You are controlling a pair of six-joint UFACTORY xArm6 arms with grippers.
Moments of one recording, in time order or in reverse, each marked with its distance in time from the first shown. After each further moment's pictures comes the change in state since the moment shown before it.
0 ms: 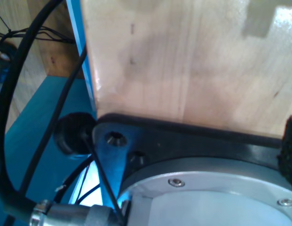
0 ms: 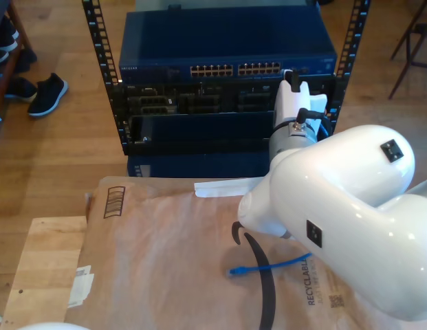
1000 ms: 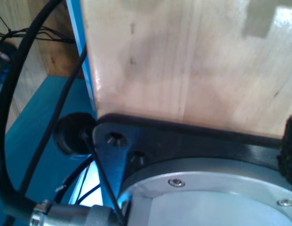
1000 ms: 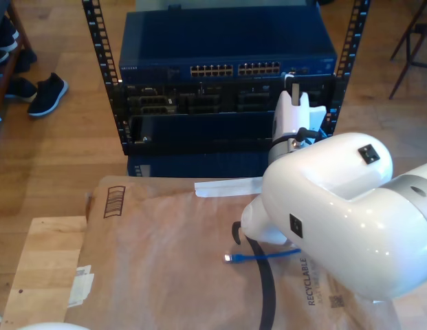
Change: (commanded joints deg) left arm 0.0 0.0 0.0 0.1 0.0 -0.1; right arm -1.6 7.6 -3.6 -4.2 -9.7 5.6
